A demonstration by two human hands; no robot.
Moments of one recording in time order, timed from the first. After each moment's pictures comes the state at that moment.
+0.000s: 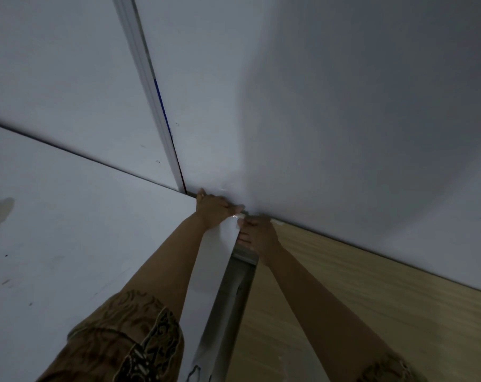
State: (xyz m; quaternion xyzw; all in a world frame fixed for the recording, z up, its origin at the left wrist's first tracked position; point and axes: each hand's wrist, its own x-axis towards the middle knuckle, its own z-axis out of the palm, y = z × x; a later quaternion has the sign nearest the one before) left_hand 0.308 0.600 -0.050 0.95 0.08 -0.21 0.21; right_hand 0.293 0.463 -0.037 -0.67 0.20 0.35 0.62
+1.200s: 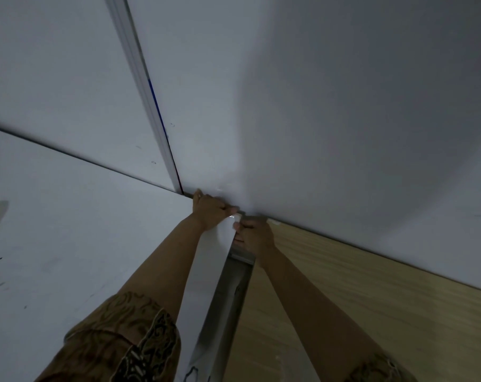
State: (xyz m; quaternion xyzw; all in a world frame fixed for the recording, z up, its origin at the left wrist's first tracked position) left_hand 0.309 0.603 -0.058 0.95 0.08 -0.22 0.20; right_hand 0.292 0.466 -0.047 -0.72 0.19 0.32 0.59
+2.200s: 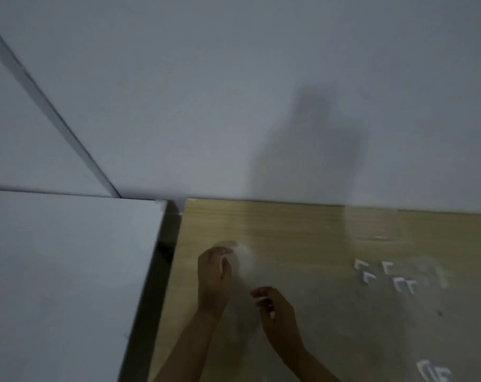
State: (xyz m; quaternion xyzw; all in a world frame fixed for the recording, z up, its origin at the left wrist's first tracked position) left_hand 0.083 0.361 0.000 0.87 0.09 0.10 0.47; right_hand 0.023 0.201 -0.011 -0.86 0.03 0.06 0.50
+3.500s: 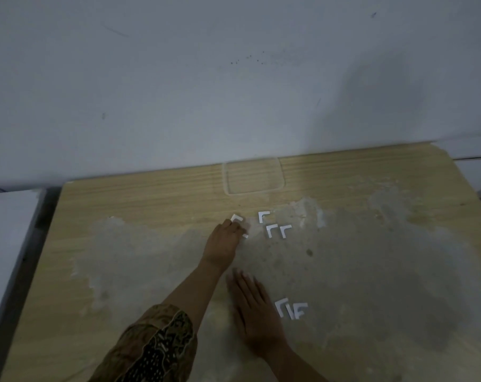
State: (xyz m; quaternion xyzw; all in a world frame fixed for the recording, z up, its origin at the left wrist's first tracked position) left_hand 0.090 0.021 -0.024 0.96 -0.26 -0.06 0.13; right_hand -0.078 -0.098 -0.073 -0.95 -0.17 0.03 0.25
